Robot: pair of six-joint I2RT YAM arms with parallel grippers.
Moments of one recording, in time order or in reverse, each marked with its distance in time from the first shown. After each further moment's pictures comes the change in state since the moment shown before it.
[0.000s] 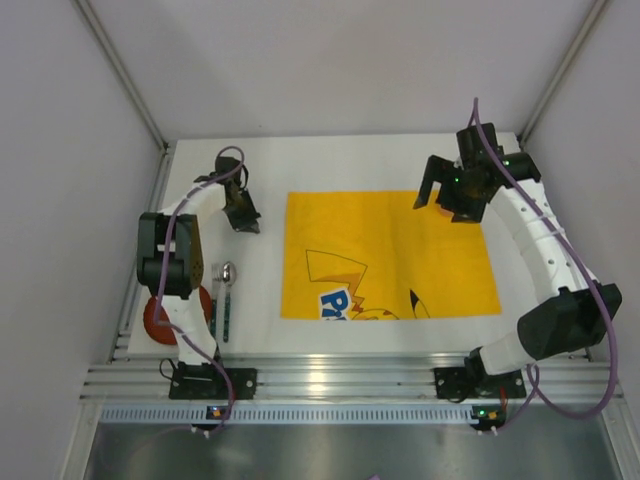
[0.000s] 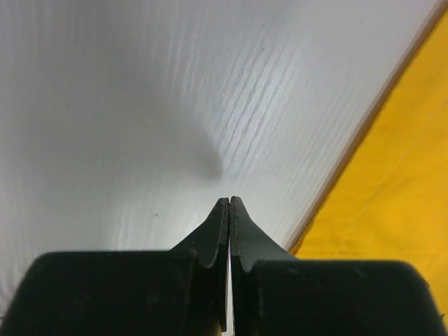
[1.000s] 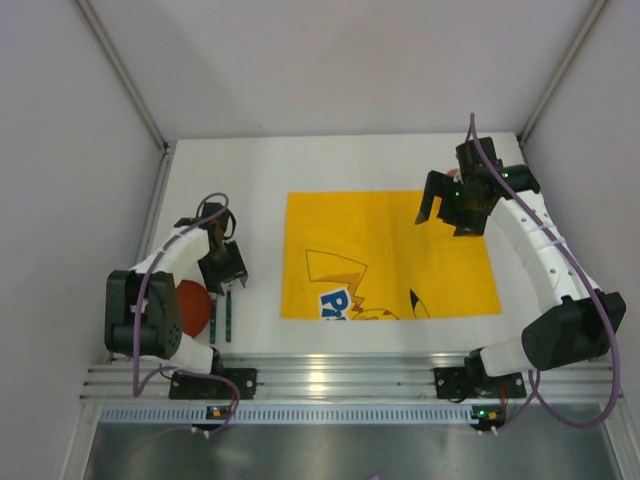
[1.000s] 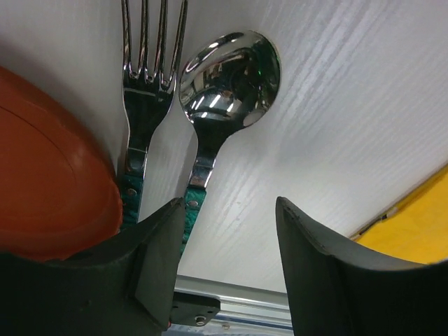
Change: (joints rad) left arm 0.013 -0.449 -0.455 -0.236 -0.147 0.003; right arm 0.000 -0.062 -0.121 0.005 -0.005 -0.027
